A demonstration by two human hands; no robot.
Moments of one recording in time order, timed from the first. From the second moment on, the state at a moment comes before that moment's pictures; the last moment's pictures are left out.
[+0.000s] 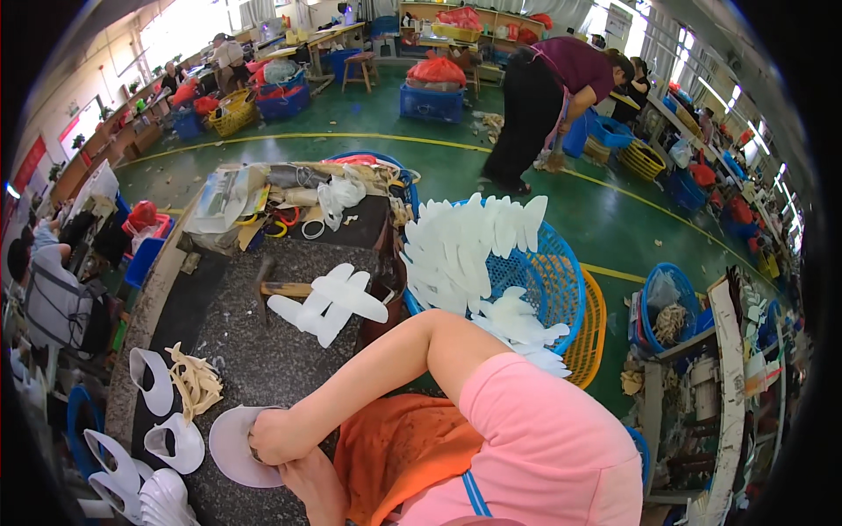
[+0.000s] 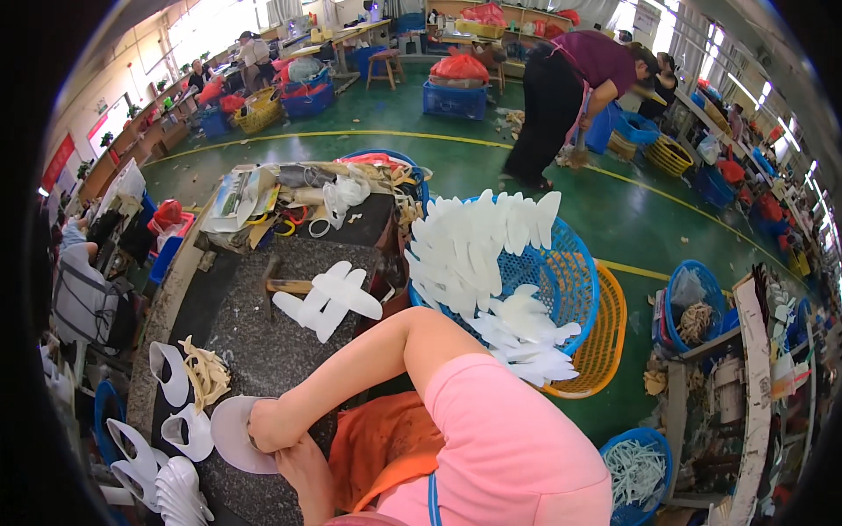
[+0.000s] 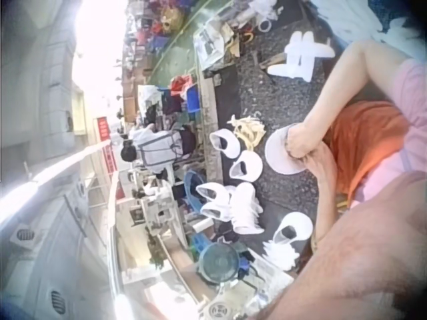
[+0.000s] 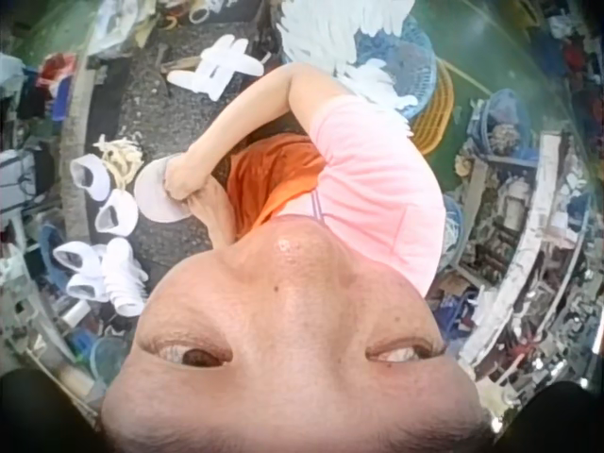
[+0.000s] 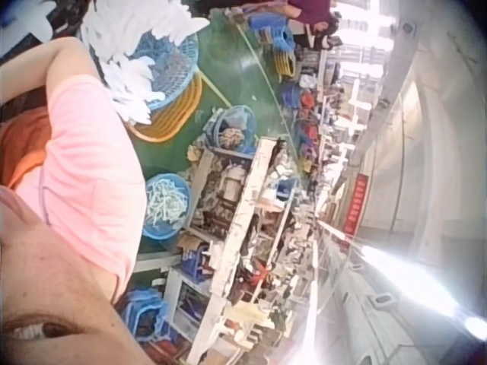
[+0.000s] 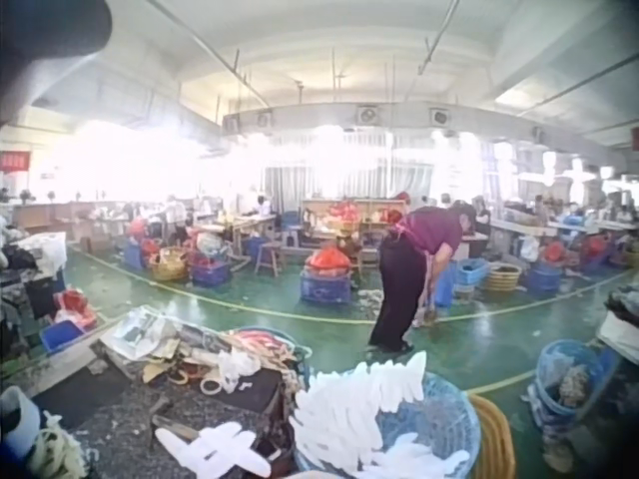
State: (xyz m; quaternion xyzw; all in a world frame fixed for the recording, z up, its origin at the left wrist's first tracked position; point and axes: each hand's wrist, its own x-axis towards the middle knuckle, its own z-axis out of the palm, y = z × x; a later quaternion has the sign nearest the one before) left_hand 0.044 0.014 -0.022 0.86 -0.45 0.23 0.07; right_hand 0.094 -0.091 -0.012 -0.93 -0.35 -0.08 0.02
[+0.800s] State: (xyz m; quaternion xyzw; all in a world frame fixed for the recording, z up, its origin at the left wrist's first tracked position) left_hand 0.033 0.008 -0.014 0.87 -0.44 0.21 -0.01; right_hand 0.094 -0.117 -0.005 -0.94 -0.33 -0.09 0.07
